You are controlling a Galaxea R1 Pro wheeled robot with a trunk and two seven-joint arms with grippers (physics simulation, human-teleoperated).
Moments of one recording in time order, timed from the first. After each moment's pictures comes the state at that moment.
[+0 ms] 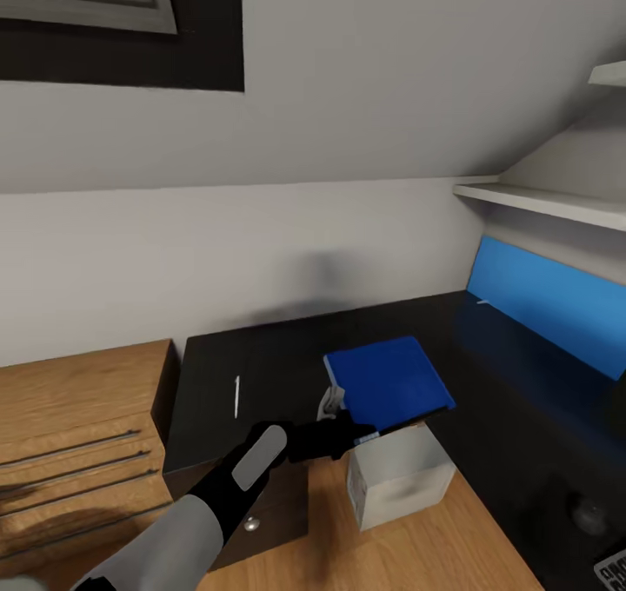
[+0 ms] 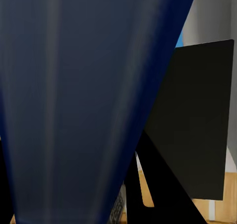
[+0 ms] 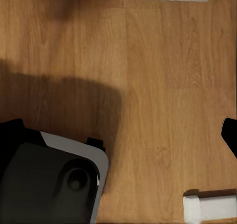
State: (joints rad) left arm -0.69 -0.17 -0.52 -0.70 1.20 0.68 -0.32; right arm 0.19 -0.39 0.66 -0.99 -0.45 -0.02 -0.23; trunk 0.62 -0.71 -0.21
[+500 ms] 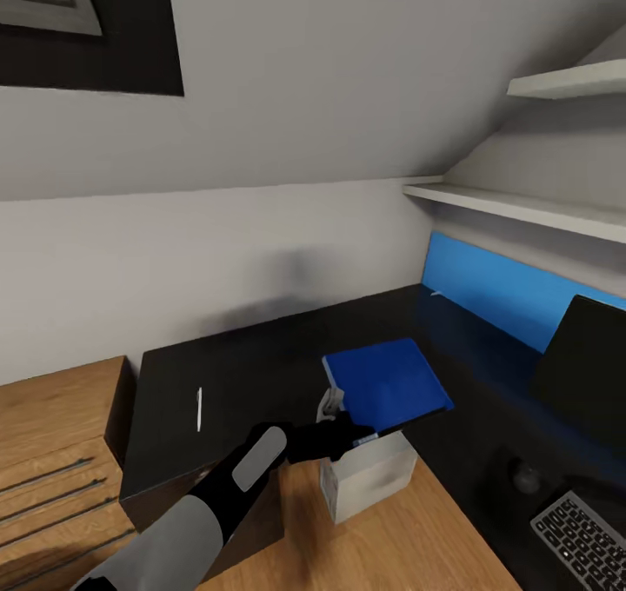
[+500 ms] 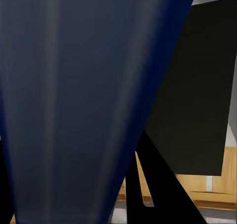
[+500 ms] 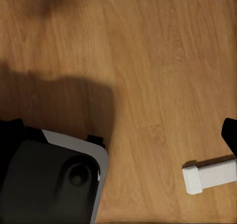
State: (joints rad) left arm -0.69 -0.17 -0.52 -0.69 1.20 0.67 -0.32; right arm 0.19 -0.39 0.66 -0.99 -0.46 -0.01 -0.24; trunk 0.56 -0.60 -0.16
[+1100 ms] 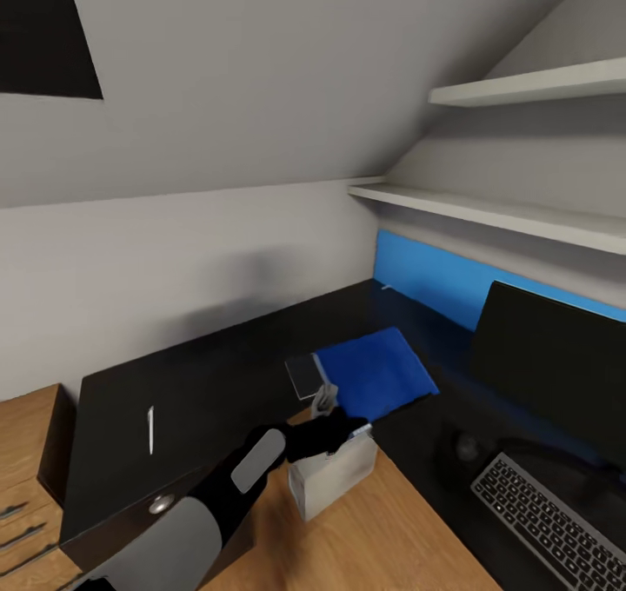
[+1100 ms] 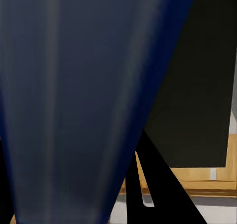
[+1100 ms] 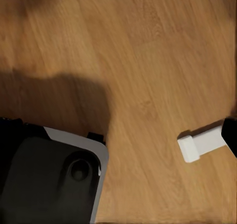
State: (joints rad) left arm -0.69 -0.17 -0.52 -0.68 1.20 0.56 -0.32; right arm 0.19 -0.39 0.66 -0.99 -0.46 -0.01 -0.24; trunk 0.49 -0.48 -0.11
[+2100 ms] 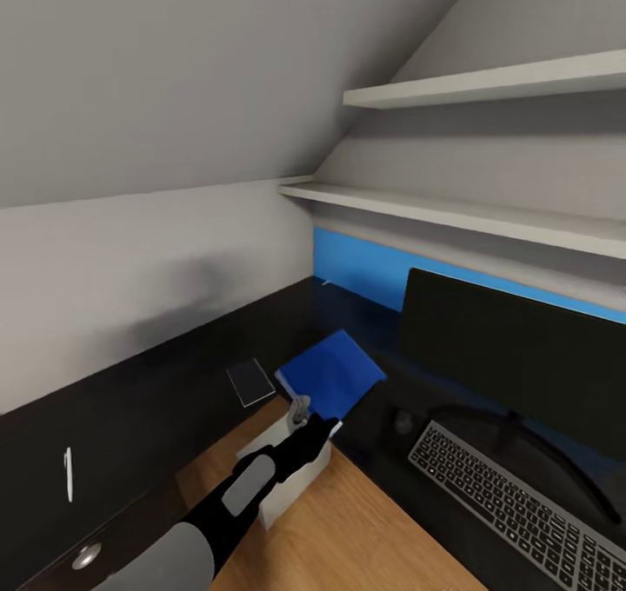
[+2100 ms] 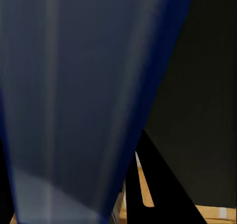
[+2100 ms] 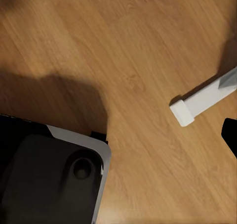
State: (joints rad) left arm -0.62 -0.16 -0.48 -0.59 1.30 0.26 -0.30; right arm 0.19 -0.39 0.67 -0.98 -0.46 -0.01 -0.23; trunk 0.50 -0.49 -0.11
